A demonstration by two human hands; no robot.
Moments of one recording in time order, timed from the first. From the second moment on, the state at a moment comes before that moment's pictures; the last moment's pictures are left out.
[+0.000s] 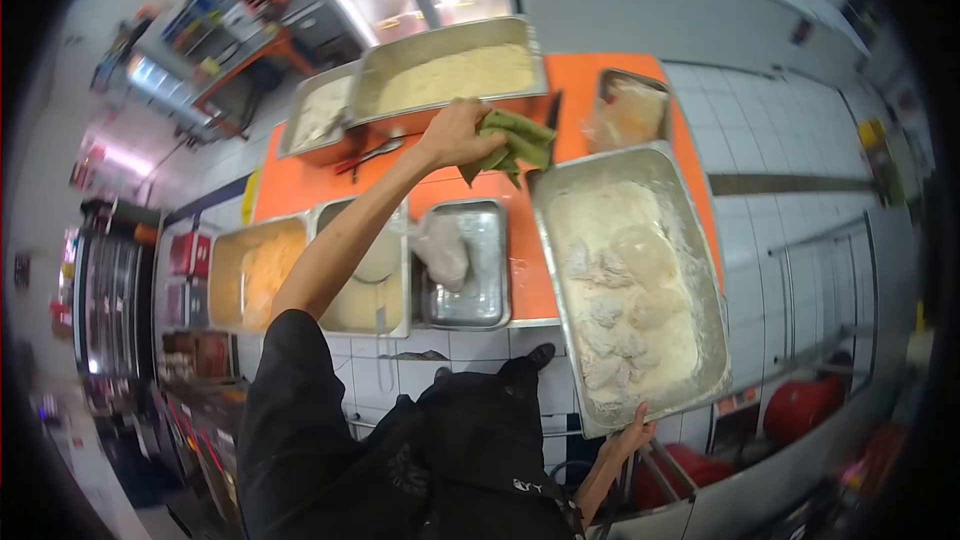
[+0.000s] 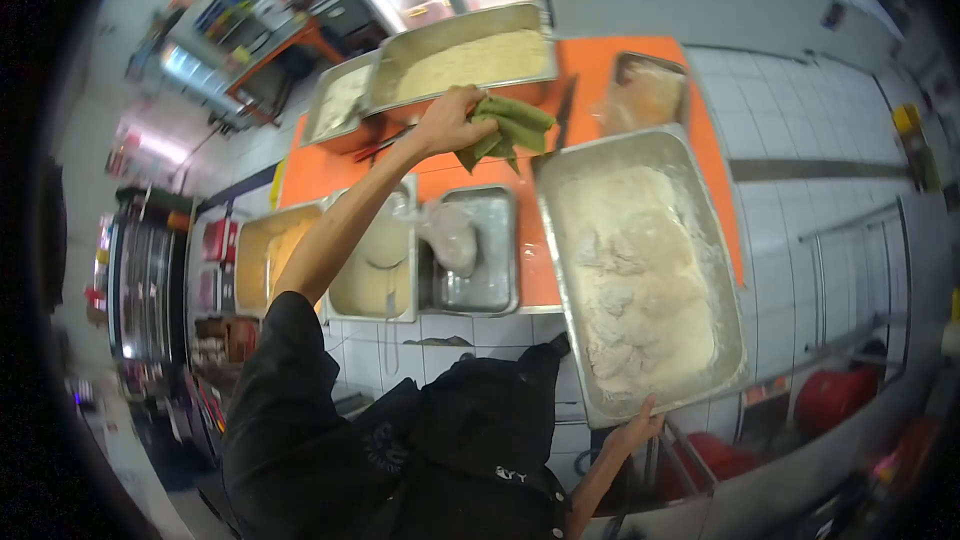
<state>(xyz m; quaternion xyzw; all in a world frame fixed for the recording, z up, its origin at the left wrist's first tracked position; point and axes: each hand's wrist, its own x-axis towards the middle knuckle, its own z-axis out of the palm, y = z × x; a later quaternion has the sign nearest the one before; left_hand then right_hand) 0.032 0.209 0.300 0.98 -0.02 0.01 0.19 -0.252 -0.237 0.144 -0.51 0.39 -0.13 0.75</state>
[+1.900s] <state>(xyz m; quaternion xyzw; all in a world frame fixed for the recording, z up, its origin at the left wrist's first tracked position) -0.895 0.757 -0.060 0.31 0.79 0.15 0.51 -0.920 0.979 -0.073 0.32 0.76 -0.55 0.09</state>
